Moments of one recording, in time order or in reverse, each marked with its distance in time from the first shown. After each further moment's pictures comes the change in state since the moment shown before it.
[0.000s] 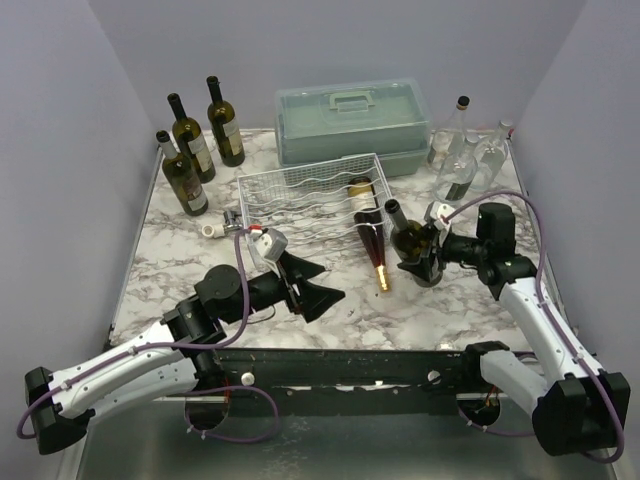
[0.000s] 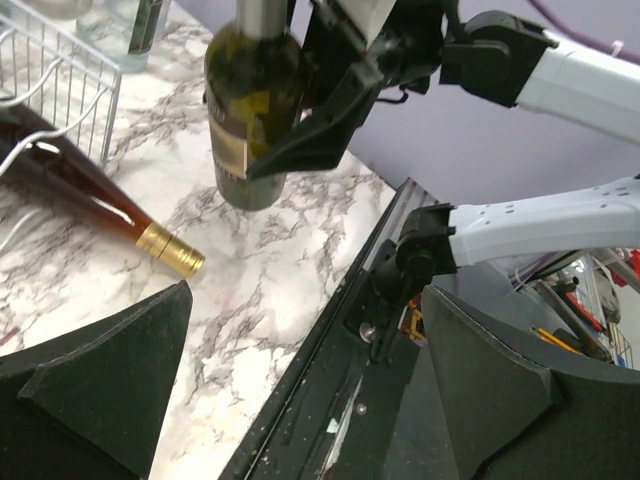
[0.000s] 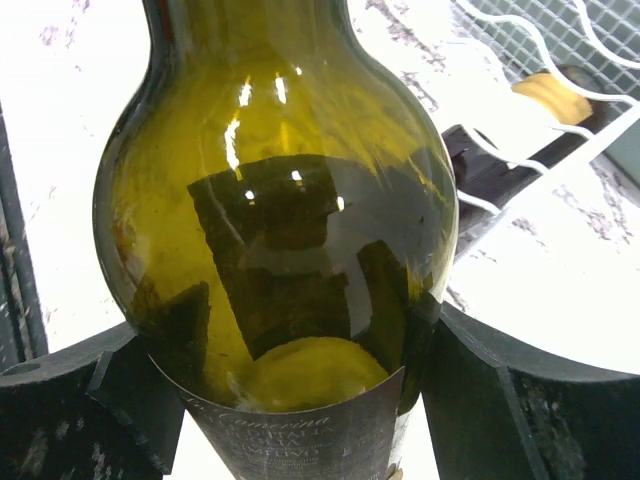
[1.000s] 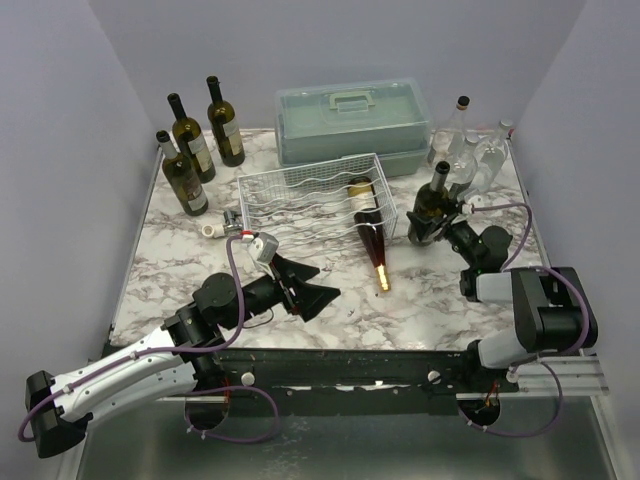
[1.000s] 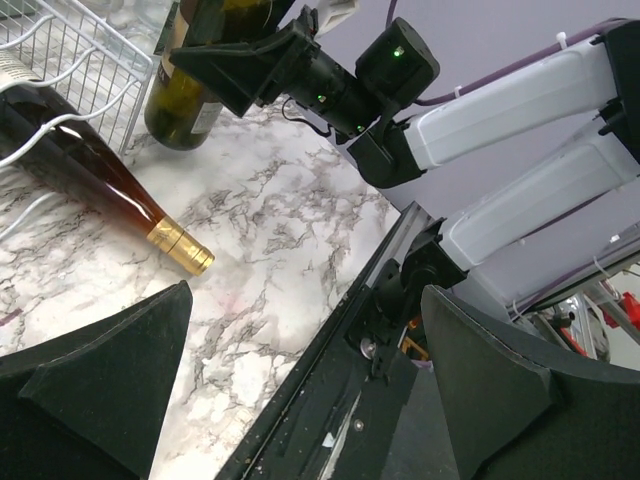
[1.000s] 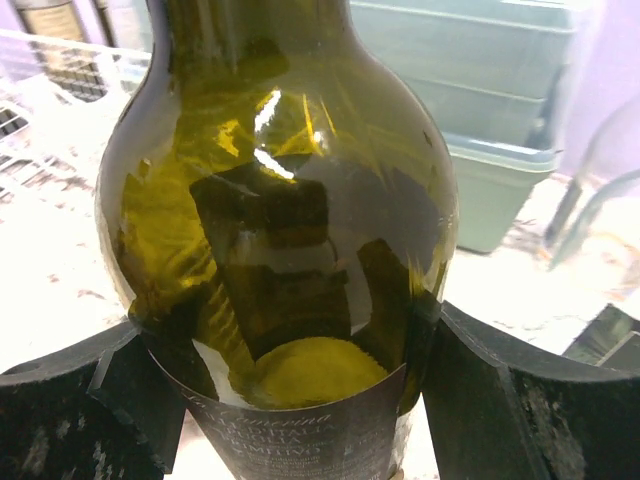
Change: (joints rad) left arm 0.001 -0.058 -0.111 0.063 -0.081 -0.076; right arm -0.110 0.523 -0.342 1.610 0.337 0.635
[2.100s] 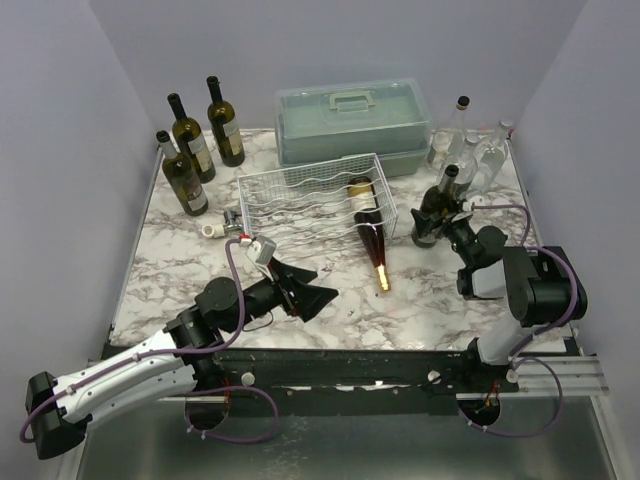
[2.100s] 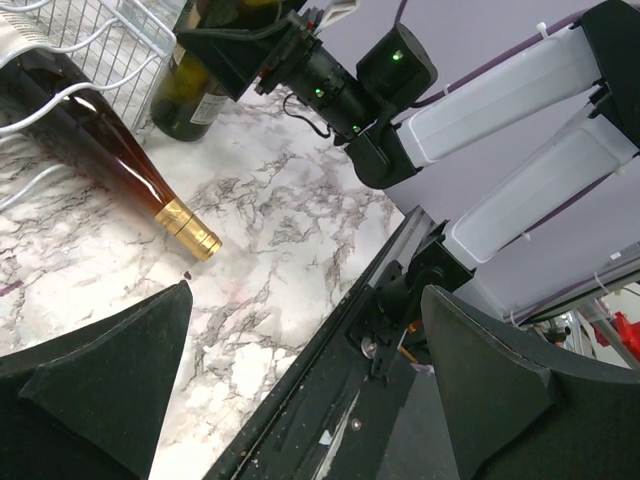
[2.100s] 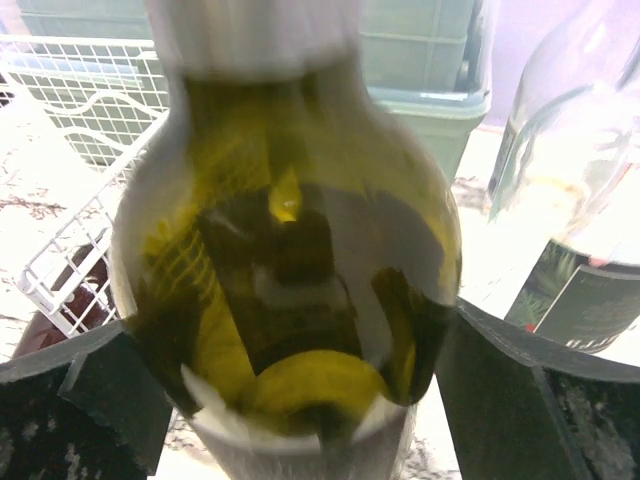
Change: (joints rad) left arm 0.000 -0.014 -0.053 0.019 -0.034 -0.057; right arm -0.013 0.200 0.014 0.154 0.160 0.012
